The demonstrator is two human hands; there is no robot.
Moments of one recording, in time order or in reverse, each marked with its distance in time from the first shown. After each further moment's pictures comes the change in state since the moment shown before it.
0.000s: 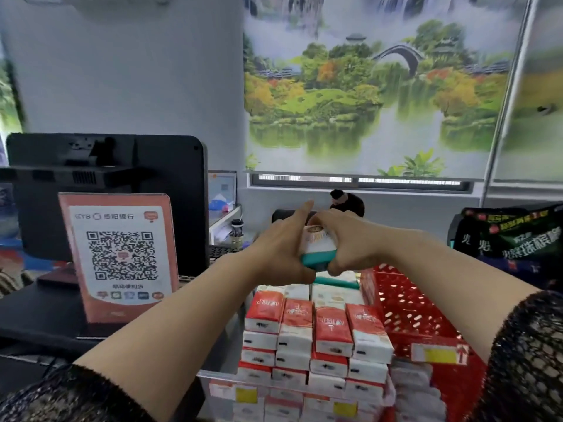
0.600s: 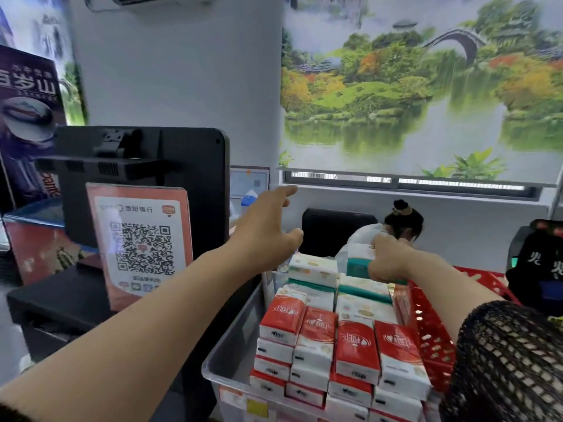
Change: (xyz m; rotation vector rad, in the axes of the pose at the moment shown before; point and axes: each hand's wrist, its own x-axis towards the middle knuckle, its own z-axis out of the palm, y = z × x) left_hand -0.008 -0.025 -0.021 -0.158 0.387 -0.192; right_hand 0.049 0.066 0.045 -0.121 -0.039 0.434
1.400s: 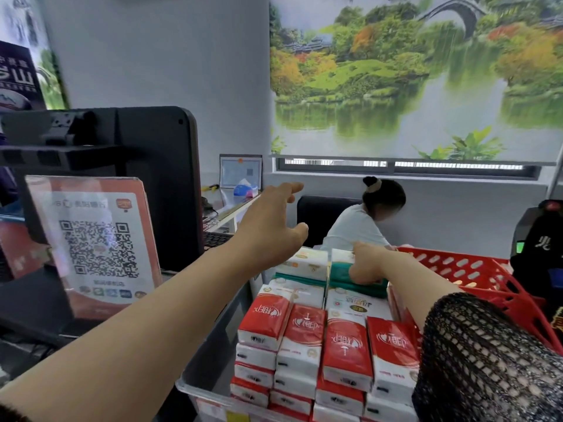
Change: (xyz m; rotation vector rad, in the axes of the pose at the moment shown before) left_hand 0.025 -0.005 0.045 -0.022 -0.049 0.010; right_hand 0.037 -0.003 0.040 0.021 -0.193 -0.002
